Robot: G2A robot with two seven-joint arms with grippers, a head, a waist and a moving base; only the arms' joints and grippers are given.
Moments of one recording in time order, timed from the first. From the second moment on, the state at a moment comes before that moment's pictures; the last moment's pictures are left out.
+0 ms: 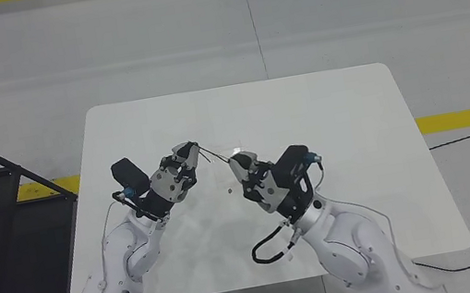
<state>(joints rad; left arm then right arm) 1.29 -1.20 -1.31 -1.56 1.21 -0.53 0.51 -1.31 -1.33 1.06 -1.93 -1.04 -0.23 0.15</state>
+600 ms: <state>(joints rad) 1.29 -1.20 -1.31 -1.56 1.21 -0.53 0.51 -1.35 -1.33 1.08 -1.93 -1.04 -0.27 0.09</state>
